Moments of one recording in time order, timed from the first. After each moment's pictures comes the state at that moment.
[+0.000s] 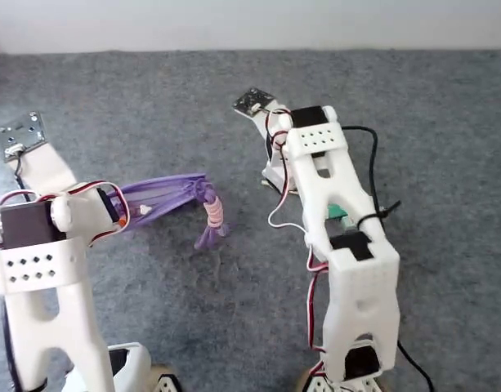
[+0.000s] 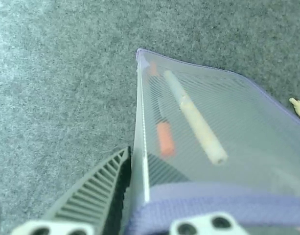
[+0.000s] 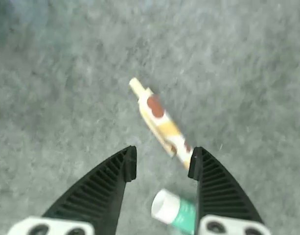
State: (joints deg) left arm -13.5 -32.5 17.2 99.4 24.8; right arm -15.0 37.4 -29.7 82.2 30.7
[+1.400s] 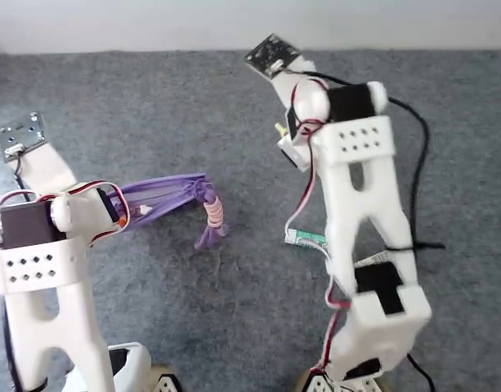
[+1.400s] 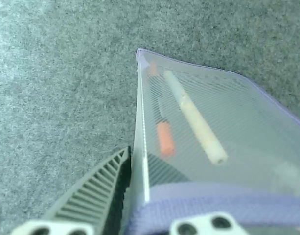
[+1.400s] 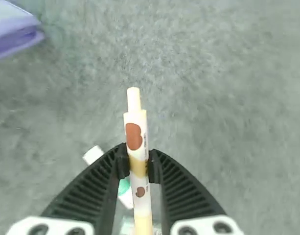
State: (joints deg) left arm -13.5 -32.5 17.2 99.4 24.8; right arm -13.4 10.9 -34.4 97.5 29.2
